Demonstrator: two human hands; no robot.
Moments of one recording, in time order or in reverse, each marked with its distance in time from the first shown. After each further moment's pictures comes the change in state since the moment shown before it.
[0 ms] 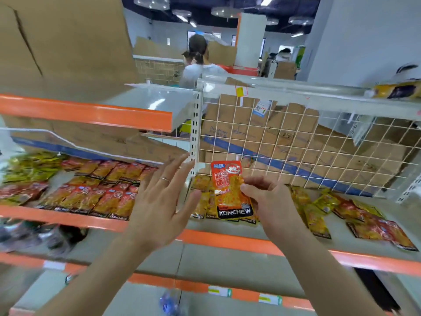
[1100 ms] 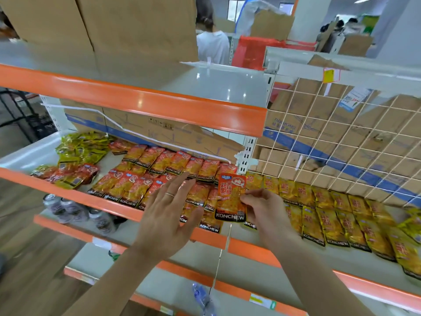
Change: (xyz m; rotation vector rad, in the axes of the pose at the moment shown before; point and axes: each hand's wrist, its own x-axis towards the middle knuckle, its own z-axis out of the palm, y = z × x) left_hand -0.026 -0.159 0.016 0.091 -0.126 -0.207; right_hand 0.081 0.082 0.147 0.011 -0.079 0.268
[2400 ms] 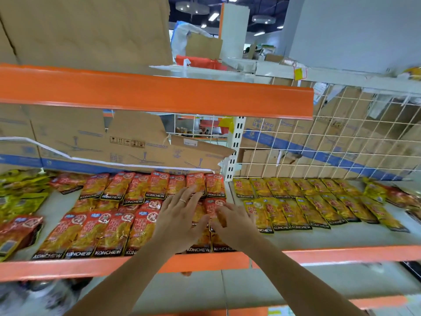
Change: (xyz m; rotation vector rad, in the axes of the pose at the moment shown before) left_hand 0.085 -0.109 0.104 0.077 -0.269 0.278; right_hand 0.071 0.093 0.081 -1.353 0.082 -0.271
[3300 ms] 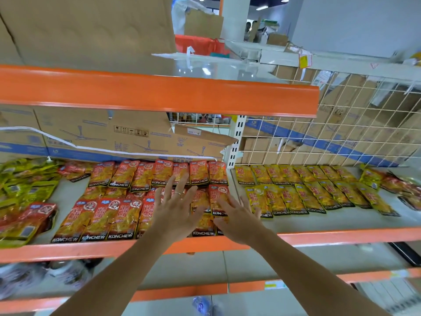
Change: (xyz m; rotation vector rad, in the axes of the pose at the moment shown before) left_hand -0.018 -0.010 -0.015 0.063 -0.071 -0.094; right_hand -0.017 -0.002 0.006 -0.097 -0.142 0.024
